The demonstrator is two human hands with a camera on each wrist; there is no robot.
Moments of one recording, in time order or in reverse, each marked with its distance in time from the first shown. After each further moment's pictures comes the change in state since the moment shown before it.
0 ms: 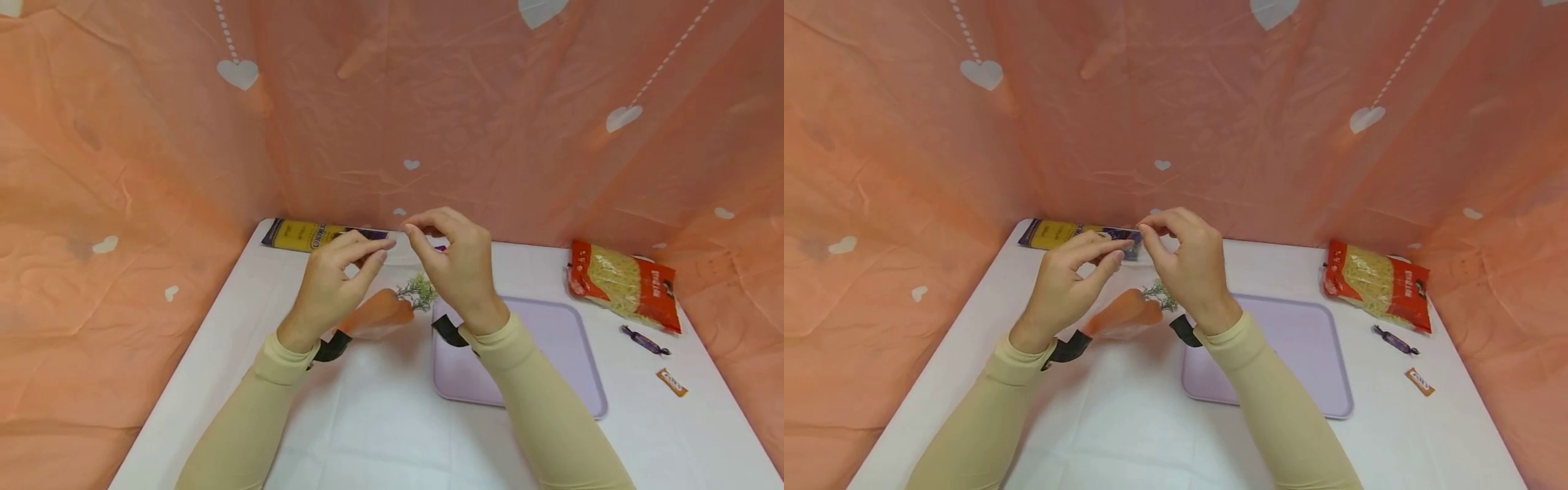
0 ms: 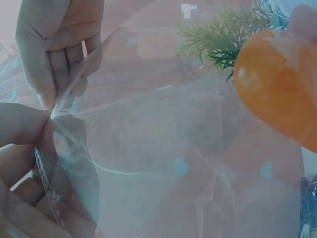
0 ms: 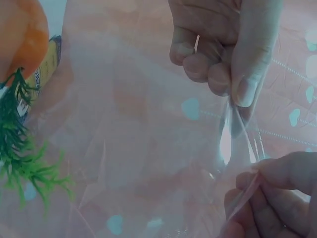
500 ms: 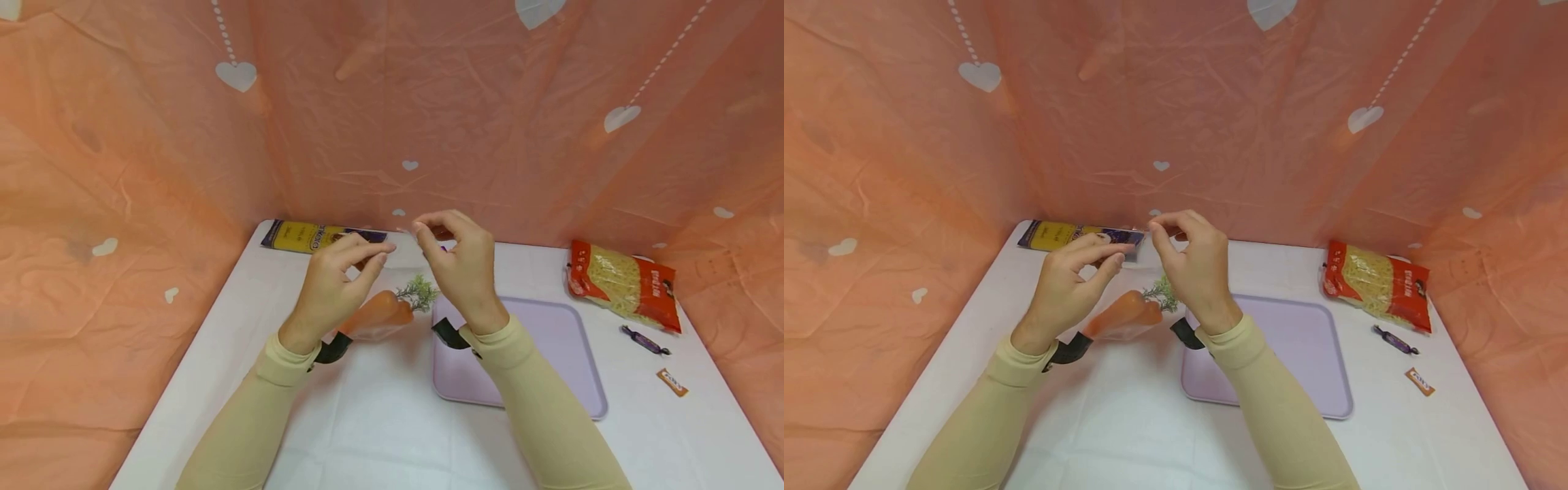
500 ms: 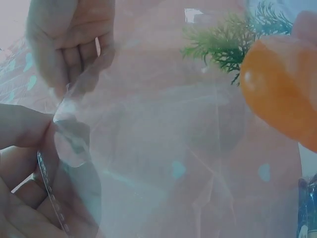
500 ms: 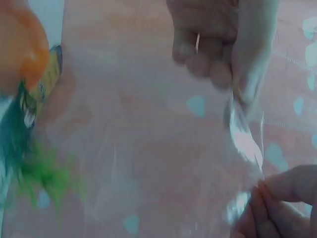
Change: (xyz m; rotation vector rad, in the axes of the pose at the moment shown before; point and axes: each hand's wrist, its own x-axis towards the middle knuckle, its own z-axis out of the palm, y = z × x) left_hand 0.000 0.000 0.003 0.001 0.012 0.003; right_hand -0.003 0.010 -0.005 0.014 0.033 0.144
